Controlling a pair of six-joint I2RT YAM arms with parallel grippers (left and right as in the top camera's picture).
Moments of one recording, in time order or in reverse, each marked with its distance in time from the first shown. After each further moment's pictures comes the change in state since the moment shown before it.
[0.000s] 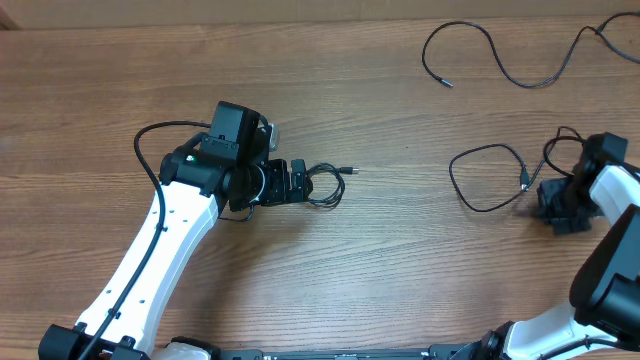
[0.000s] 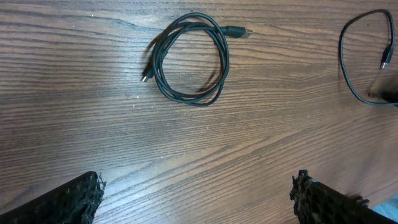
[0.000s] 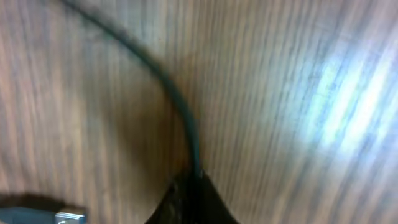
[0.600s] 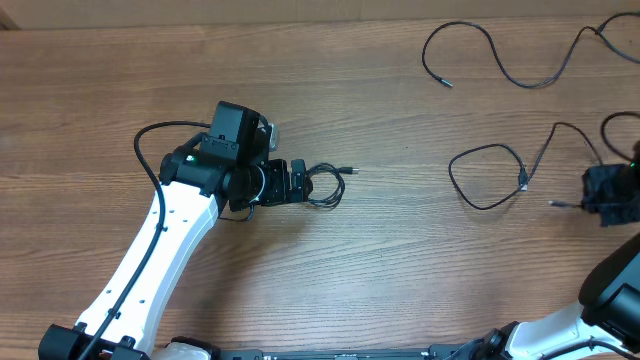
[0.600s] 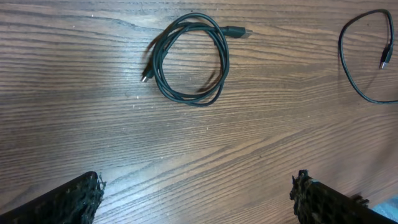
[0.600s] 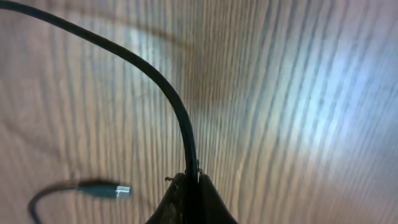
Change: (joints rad) left arm 0.000 0.000 0.000 0.000 0.000 0.000; right arm -0.117 0.006 0.352 -0.367 -0.013 -0.099
